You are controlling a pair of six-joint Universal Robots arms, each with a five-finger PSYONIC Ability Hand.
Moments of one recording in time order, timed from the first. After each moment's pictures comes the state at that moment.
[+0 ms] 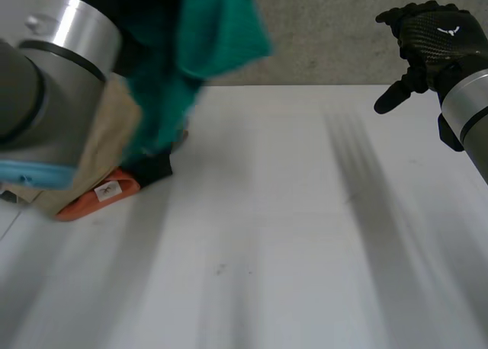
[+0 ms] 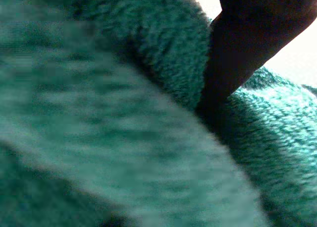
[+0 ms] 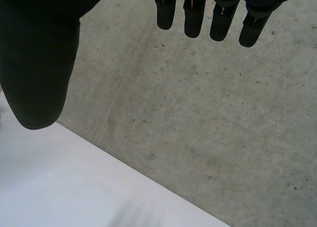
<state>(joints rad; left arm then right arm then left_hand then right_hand) 4.17 -1.78 -1.21 3.47 -1.53 3.01 1.89 -1.42 1.35 -0.01 1.54 3.00 1.11 1.19 1.19 1.20 0.96 0.22 0.20 0.21 0.21 0.05</state>
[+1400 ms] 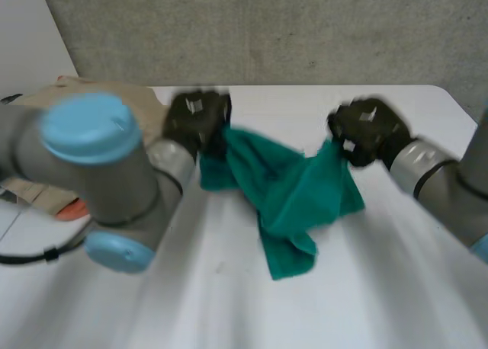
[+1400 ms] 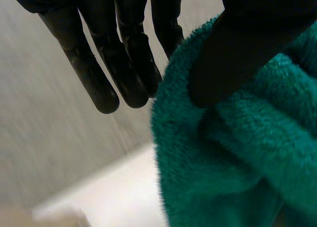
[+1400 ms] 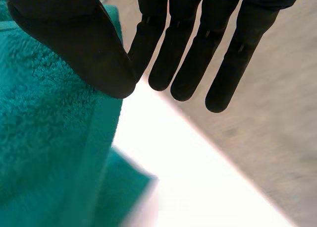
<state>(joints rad) 4.08 -2.05 -1.30 3.37 -1.65 3.24 1.87 -1.24 1.48 -0.10 1.23 2.75 1.14 1.19 1.19 1.20 0.96 1.12 1.17 1.18 1.19 0.98</state>
